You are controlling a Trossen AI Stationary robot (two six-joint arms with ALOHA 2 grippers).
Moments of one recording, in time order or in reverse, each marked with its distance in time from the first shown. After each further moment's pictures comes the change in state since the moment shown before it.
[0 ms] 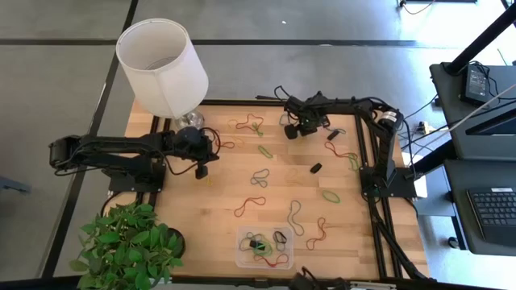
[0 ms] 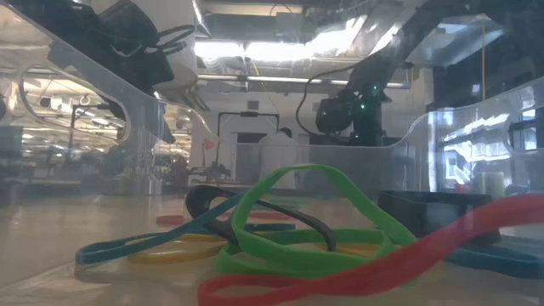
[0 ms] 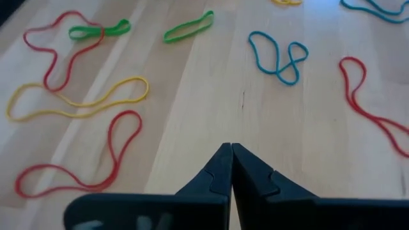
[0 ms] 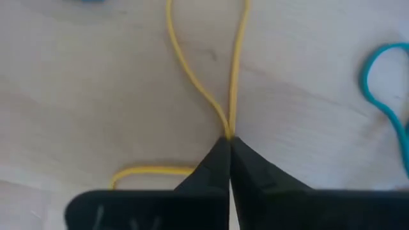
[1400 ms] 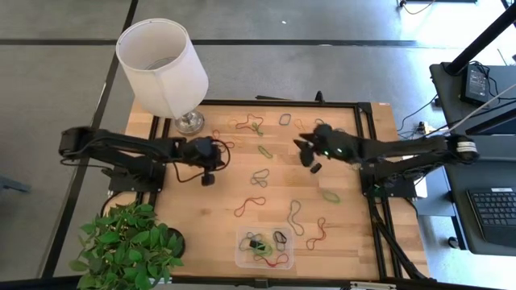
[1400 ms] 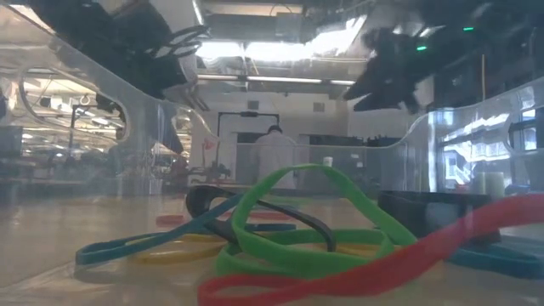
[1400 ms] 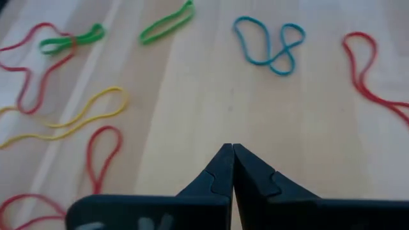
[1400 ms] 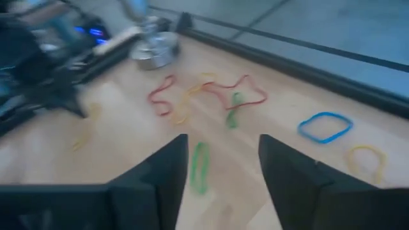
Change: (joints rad) left arm -0.139 0.166 0.049 0.063 -0.136 0.033; right arm 0.484 -0.848 -0.651 0.898 0.275 -0.110
